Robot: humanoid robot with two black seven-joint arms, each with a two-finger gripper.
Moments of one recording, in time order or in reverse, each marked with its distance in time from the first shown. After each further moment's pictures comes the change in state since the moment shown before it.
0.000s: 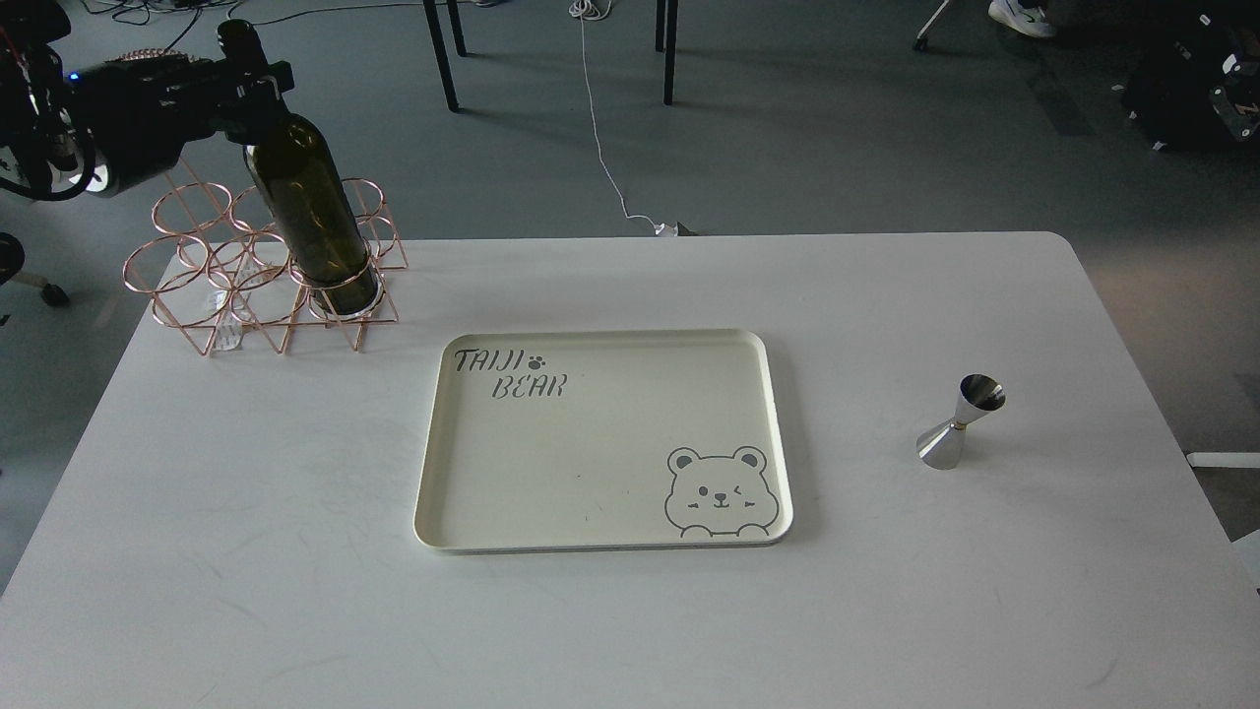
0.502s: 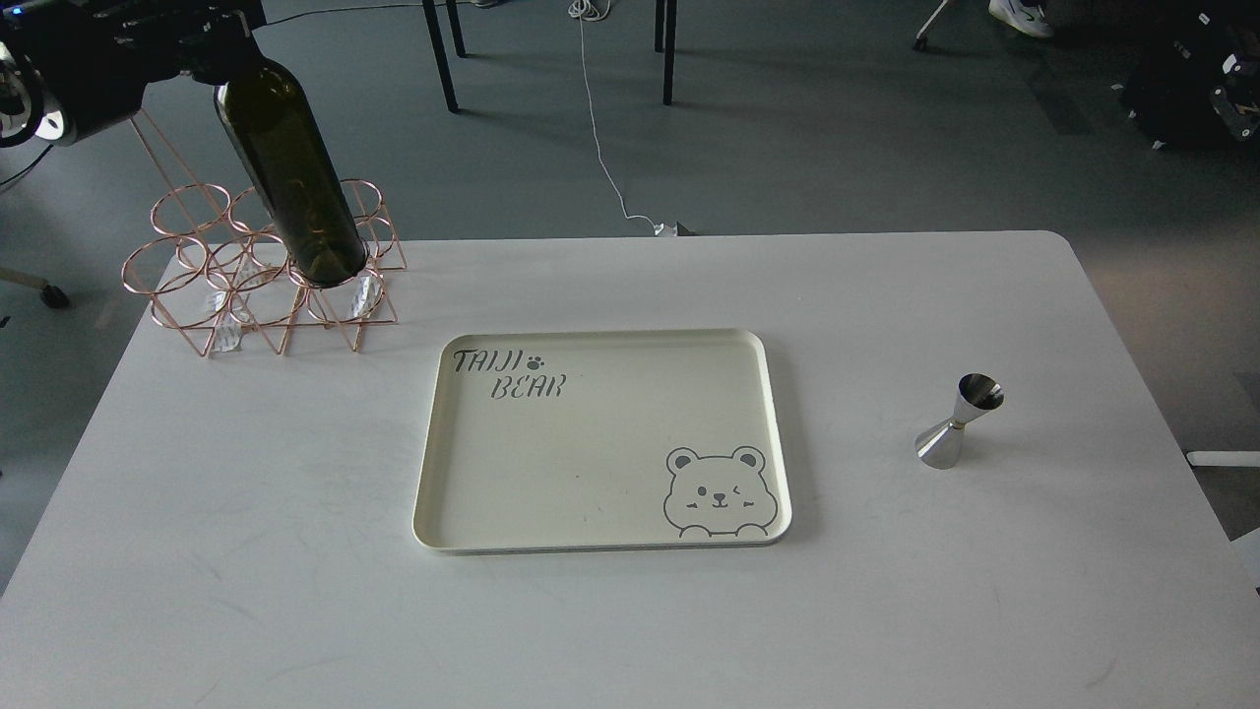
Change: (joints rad) left arm -0.005 0.032 -0.103 -0.038 0.009 -0.058 0.010; right arm 0.001 0.000 0.000 0.000 -0.002 0.000 0.000
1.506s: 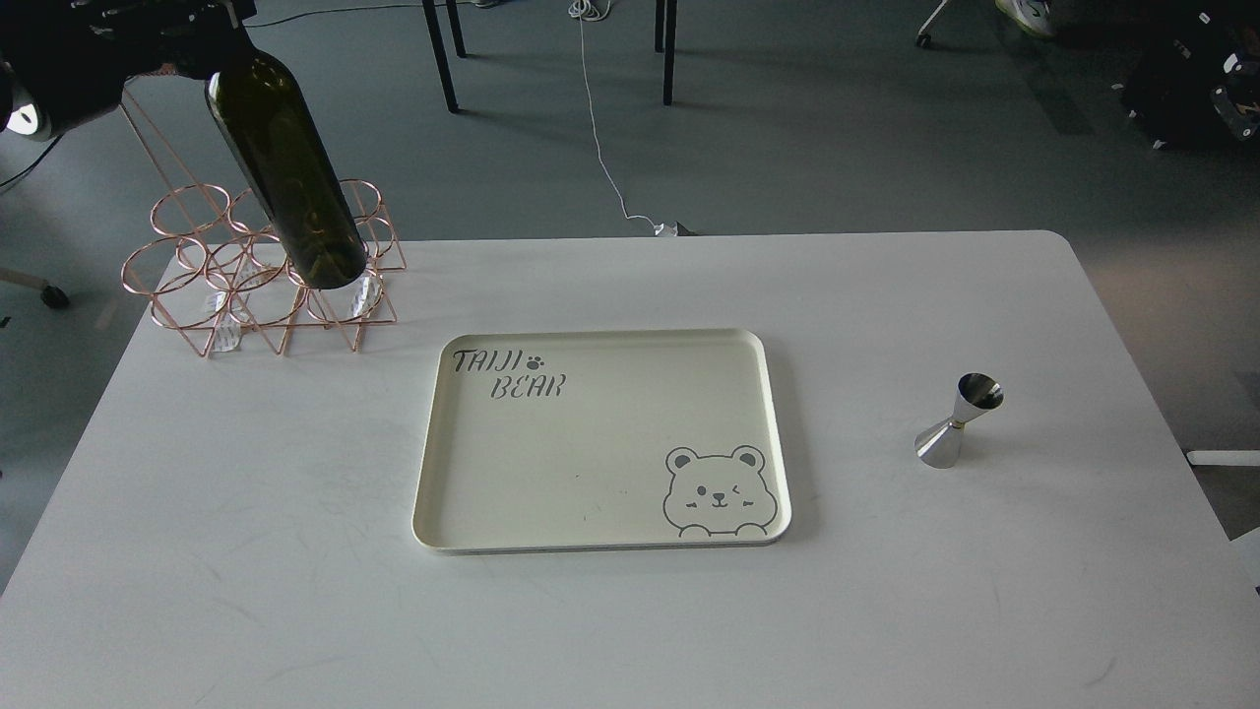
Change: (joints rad) left arm 0.004 0.048 -0.025 -0.056 0.003 0.000 0.000; right arm 0.001 0.000 0.000 -0.003 0.001 0.000 -0.001
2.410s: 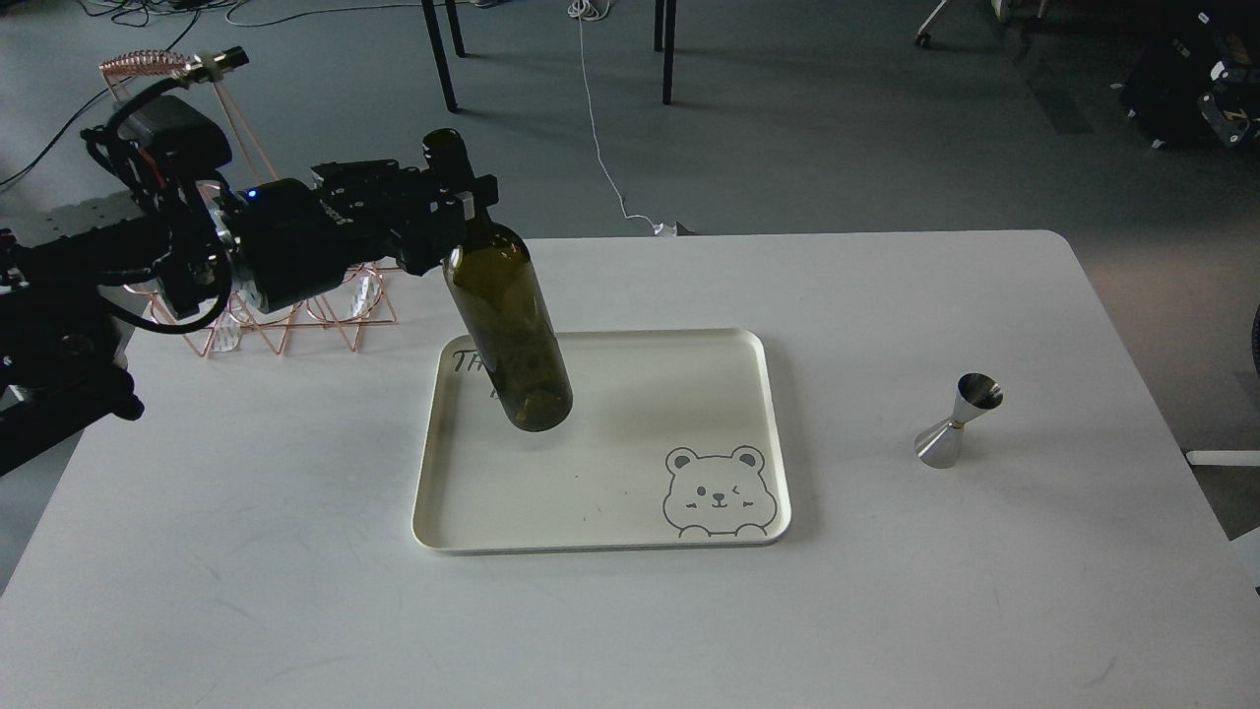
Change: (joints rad) left arm 0.178 -0.025 -0.022 -0.428 -0.042 0.074 0.023; right arm -0.002 0.008 -0.005 -0.001 0.000 -0.001 0.000
